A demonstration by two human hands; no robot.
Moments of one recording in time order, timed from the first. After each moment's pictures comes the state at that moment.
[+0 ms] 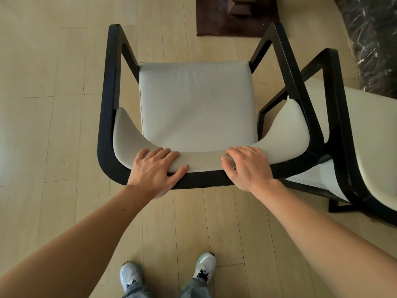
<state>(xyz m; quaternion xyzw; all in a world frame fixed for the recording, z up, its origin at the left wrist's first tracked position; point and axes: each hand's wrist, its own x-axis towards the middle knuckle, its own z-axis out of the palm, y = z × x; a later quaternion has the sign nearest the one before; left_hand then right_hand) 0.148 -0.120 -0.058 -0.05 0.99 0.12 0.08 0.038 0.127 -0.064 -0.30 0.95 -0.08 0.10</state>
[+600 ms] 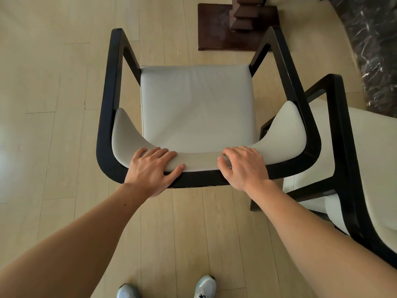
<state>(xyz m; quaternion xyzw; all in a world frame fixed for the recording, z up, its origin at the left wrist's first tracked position) 0.053 -0.155 -0.053 -0.06 0.99 0.11 0.10 -0.055 0.089 -0.062 -0.29 0.95 -0.08 0.11</state>
